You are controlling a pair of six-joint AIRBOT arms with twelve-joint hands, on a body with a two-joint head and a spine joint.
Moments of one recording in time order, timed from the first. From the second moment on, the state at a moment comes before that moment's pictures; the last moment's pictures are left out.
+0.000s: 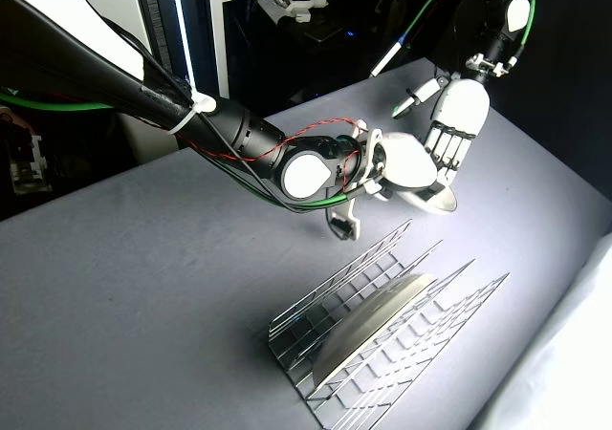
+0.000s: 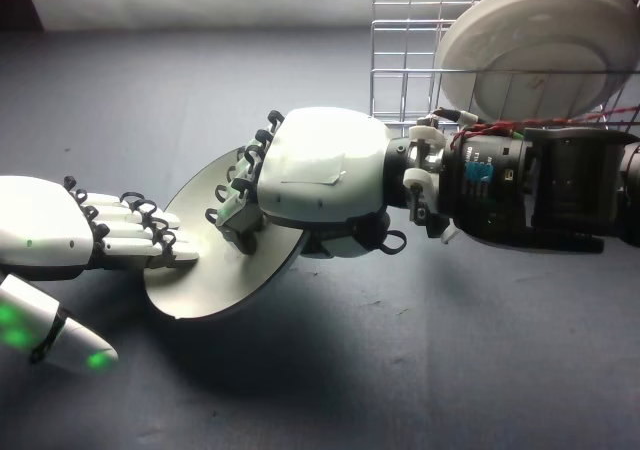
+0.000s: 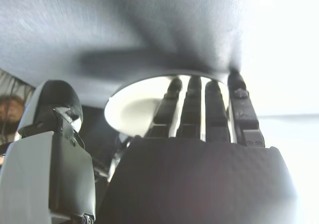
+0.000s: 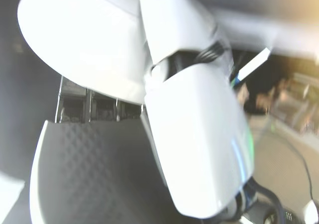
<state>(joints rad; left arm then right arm) 0.76 -1.01 1.52 1.40 -0.81 -0.29 -0.43 -1.54 1.45 -0.66 0.55 -0.54</state>
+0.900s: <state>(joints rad) 0.40 -0.91 1.53 1.51 -0.80 -0.27 -0.43 -1.44 1.33 -0.65 0.57 -0.53</state>
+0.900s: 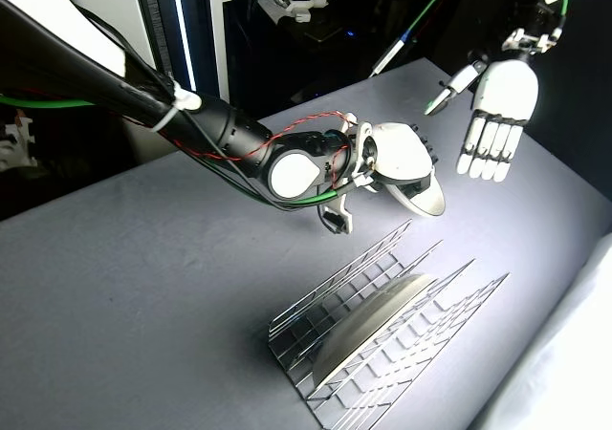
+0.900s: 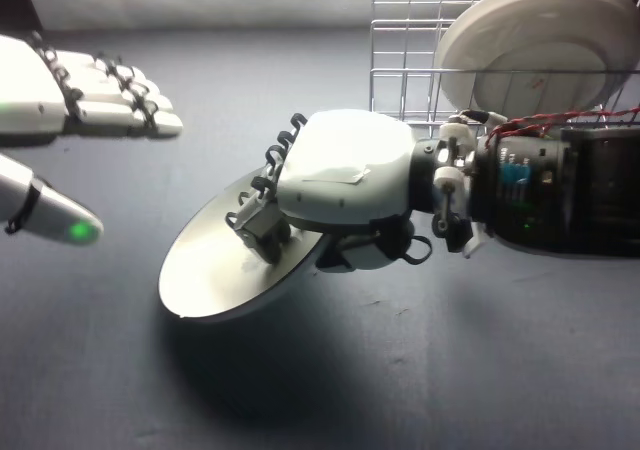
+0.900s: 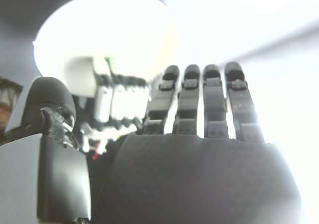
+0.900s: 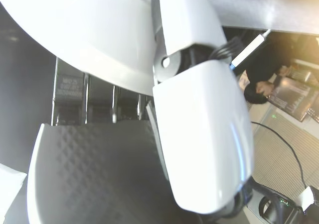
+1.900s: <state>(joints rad) 0.35 -0.86 1.51 1.59 -0.80 -0.27 -0.29 -1.10 0.95 -0.19 0.50 -0.51</state>
